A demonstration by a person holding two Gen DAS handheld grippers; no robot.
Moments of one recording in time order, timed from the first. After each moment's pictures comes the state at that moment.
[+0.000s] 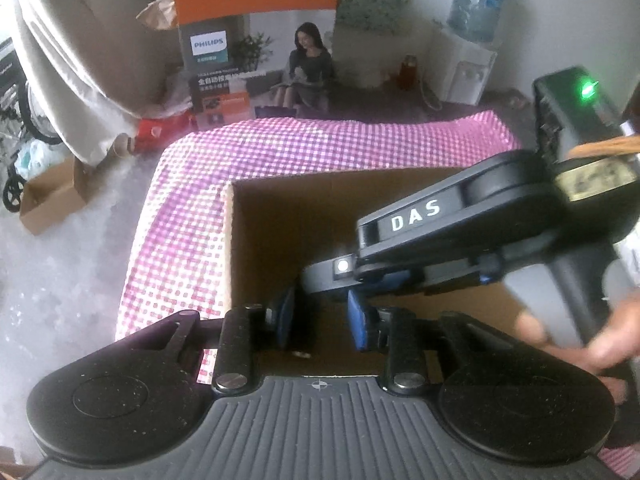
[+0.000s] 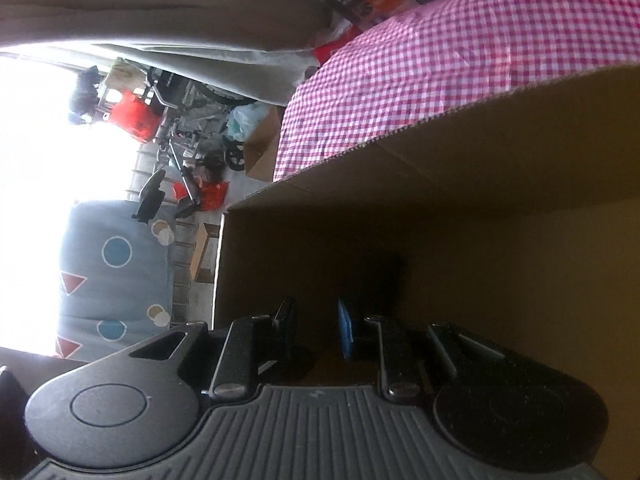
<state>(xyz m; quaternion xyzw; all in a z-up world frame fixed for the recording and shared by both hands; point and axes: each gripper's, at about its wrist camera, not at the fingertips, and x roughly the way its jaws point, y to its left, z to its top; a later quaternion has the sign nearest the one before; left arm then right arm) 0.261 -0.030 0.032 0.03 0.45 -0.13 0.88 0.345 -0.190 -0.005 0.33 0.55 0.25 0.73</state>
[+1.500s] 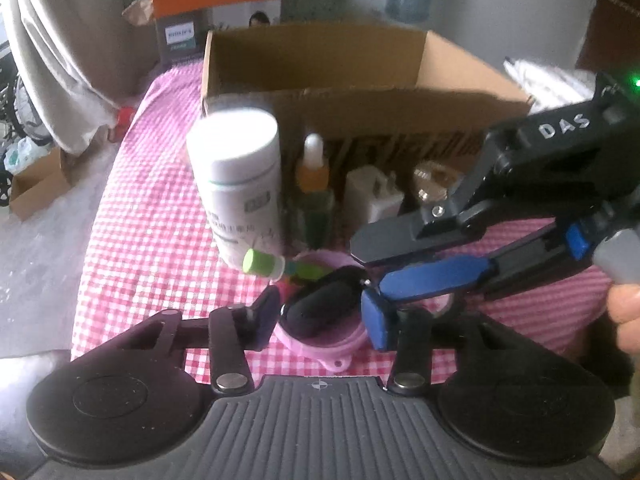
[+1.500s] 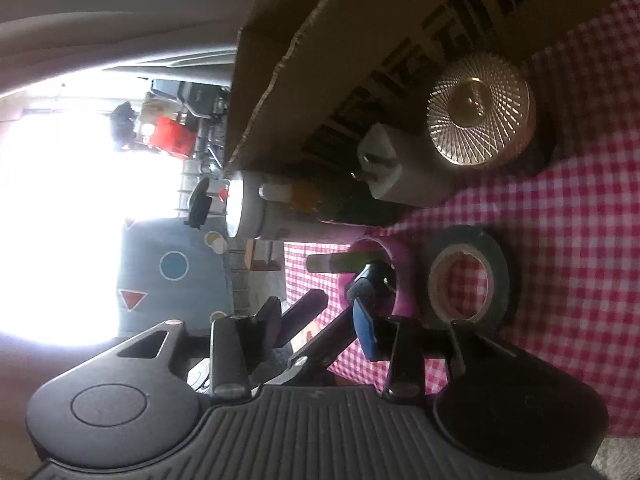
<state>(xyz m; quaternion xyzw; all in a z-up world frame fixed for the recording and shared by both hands) 0.076 0.000 -0.029 0.06 0.43 -0.19 0.88 0.076 -0.215 -0.057 0.46 0.51 0.26 0.68</state>
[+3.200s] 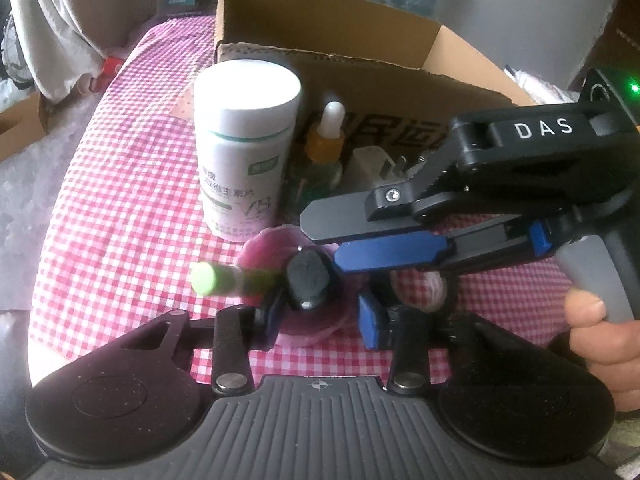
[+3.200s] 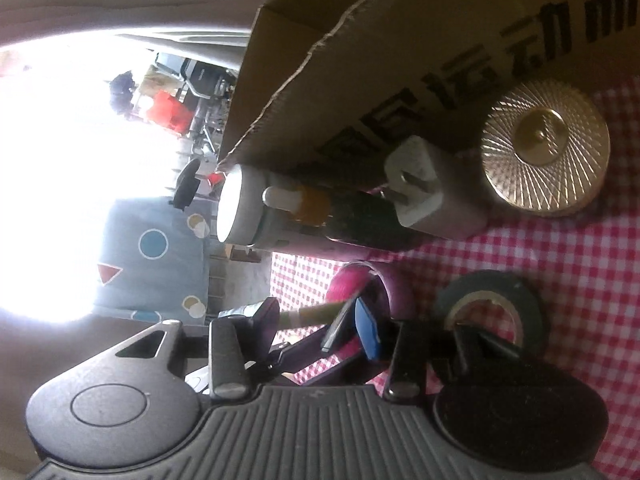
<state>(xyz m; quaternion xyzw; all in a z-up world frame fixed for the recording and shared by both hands) 0.083 0.019 -0.047 -0.02 0.47 -0.21 0.86 0.095 -0.186 -0.052 0.39 0.50 0.28 0.72</state>
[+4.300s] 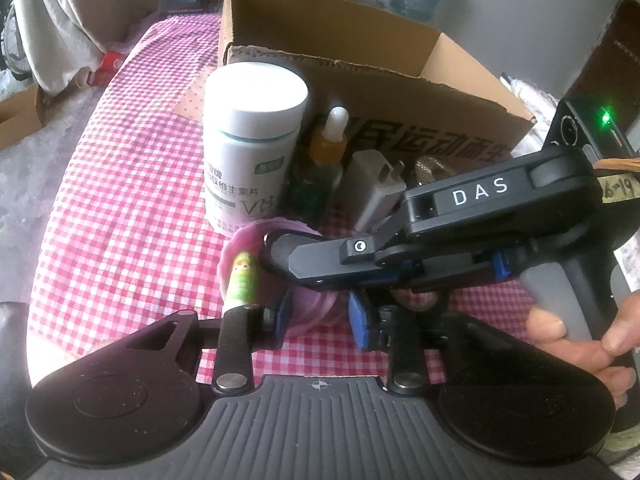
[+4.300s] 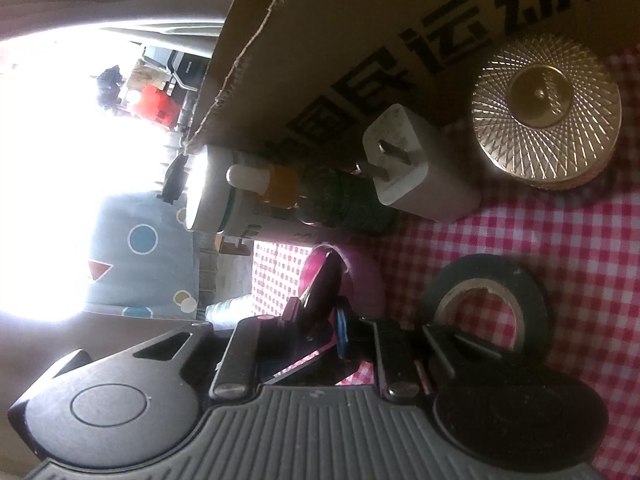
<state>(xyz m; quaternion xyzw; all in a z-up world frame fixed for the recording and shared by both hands) 0.076 0.033 -0.038 -0.03 0.47 -0.22 0.85 0.096 -0.185 -0.073 0.39 0.52 0.27 0.71</state>
